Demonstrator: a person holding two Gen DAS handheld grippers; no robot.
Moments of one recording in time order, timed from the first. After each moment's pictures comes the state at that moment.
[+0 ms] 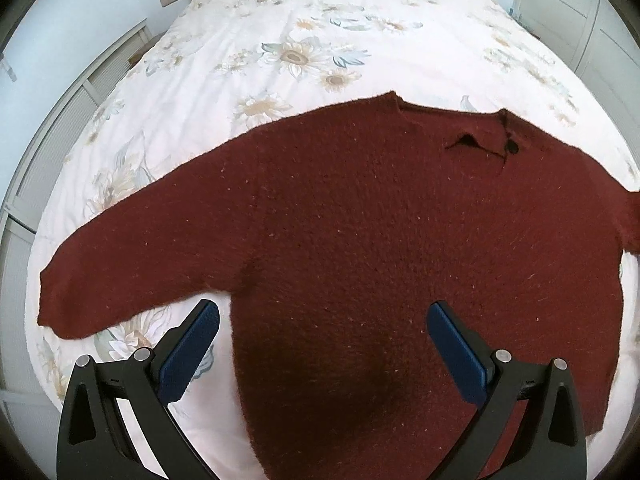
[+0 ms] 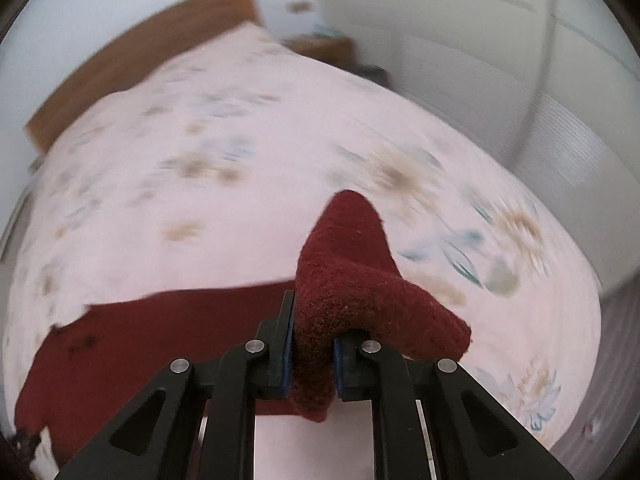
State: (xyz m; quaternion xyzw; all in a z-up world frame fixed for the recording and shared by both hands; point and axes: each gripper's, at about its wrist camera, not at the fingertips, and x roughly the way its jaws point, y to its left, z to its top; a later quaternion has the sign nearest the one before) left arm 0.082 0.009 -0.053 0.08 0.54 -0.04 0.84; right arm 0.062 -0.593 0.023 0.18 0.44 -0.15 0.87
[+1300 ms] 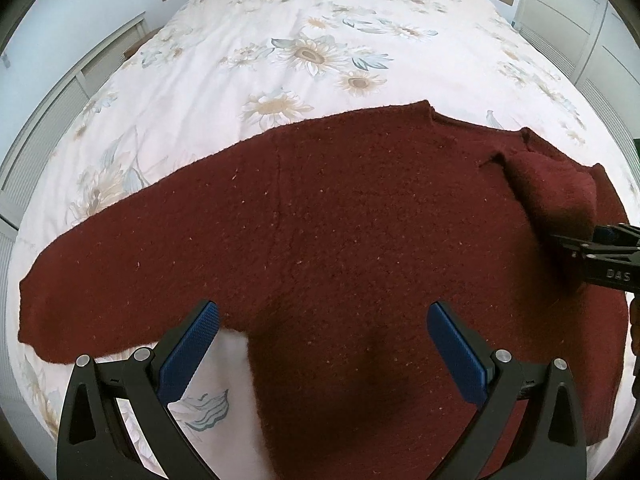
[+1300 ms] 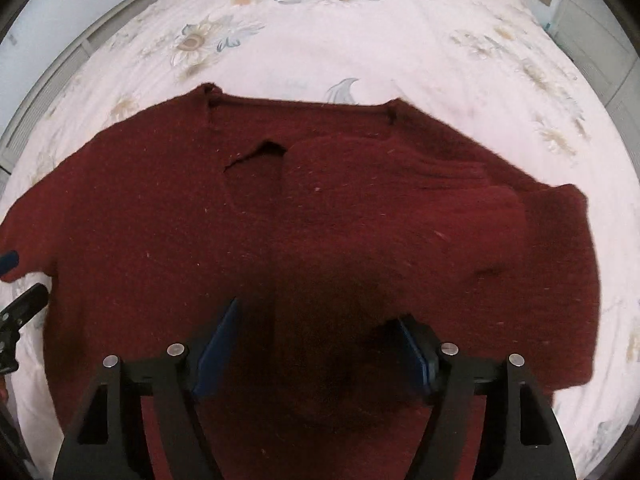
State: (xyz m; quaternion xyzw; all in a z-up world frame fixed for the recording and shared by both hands) left arm 0.116 0.042 -0.075 0.05 0.54 -0.07 0.84; right arm 0.158 -0.223 -0.091 0.01 0.59 0.08 0.80
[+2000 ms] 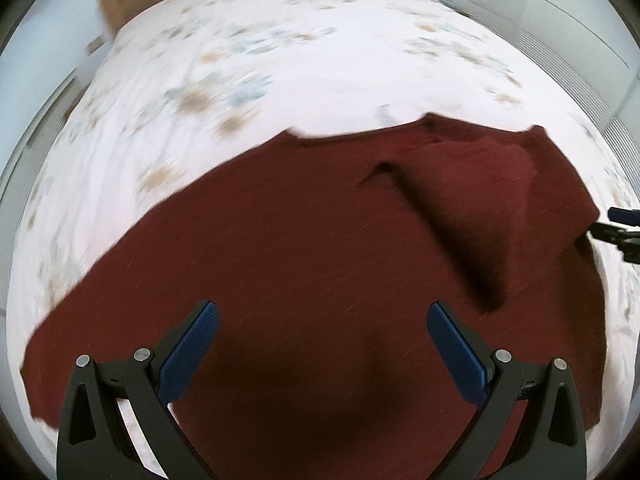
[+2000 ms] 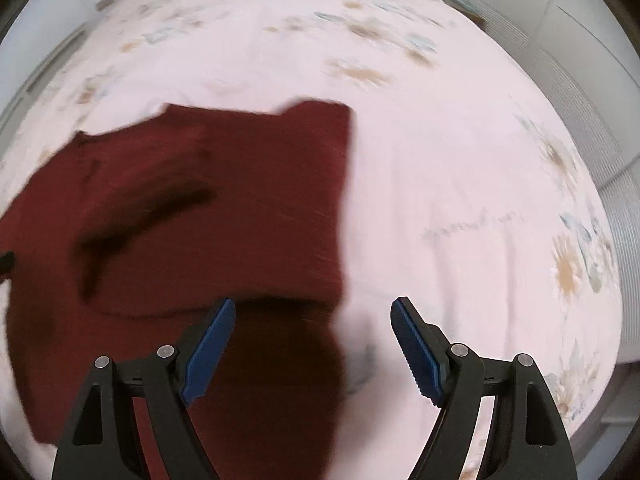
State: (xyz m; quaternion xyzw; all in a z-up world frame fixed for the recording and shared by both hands) left arm 0.129 -0.077 -0.064 0.14 0.51 -0.18 0.83; right arm 0.092 -0.414 -0.092 0.04 0.59 -0.05 0.81
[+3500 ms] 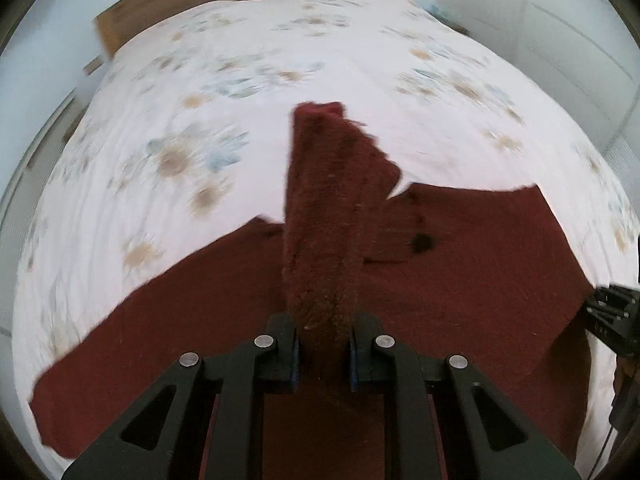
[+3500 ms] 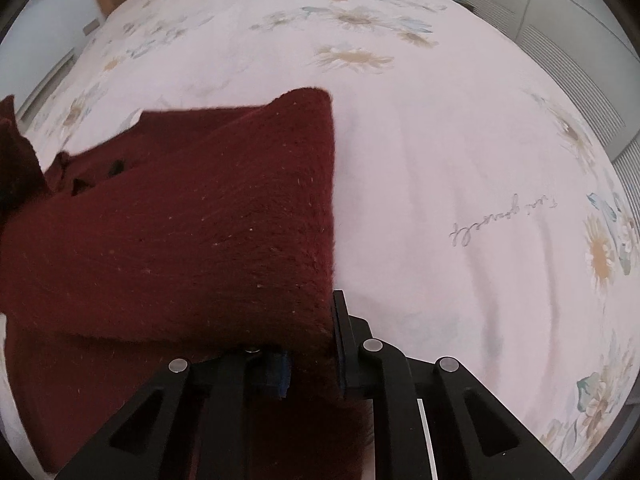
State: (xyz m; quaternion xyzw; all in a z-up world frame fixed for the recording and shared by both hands) left arm 0.226 -0.120 -0.083 0.12 0.49 -0.16 0.85; right arm 0.102 -0.408 -0.118 0.08 0.57 -0.04 0.82
